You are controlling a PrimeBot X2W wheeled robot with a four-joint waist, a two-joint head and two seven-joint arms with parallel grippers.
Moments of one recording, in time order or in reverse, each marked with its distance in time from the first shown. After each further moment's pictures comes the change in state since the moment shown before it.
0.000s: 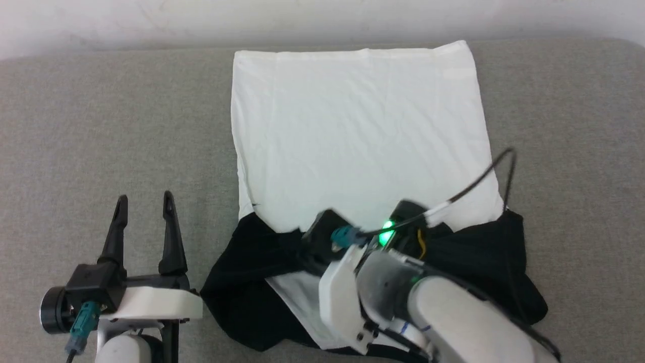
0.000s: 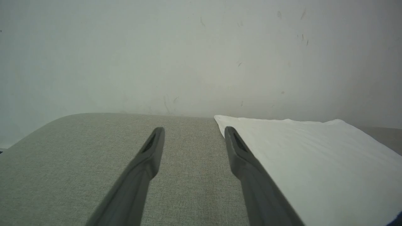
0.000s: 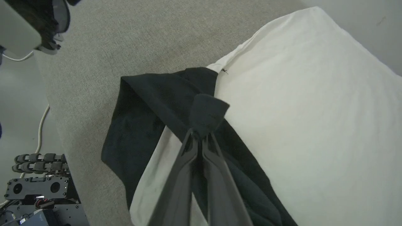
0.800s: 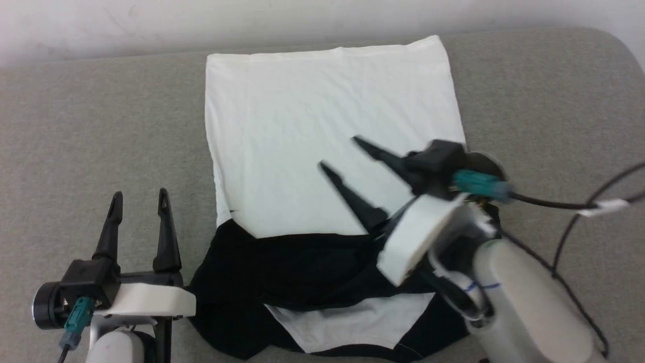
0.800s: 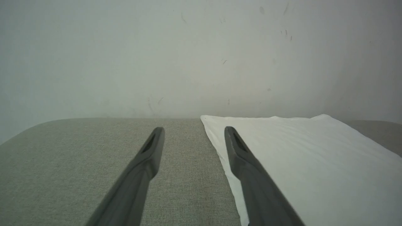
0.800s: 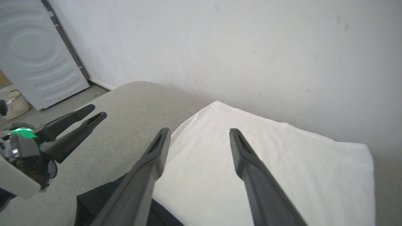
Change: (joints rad) left arm -0.020 0.003 0.024 0.020 0.014 -0.028 0.000; right arm 0.044 0.035 -0.252 -0.051 0.058 0.000 -0.339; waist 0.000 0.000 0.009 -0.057
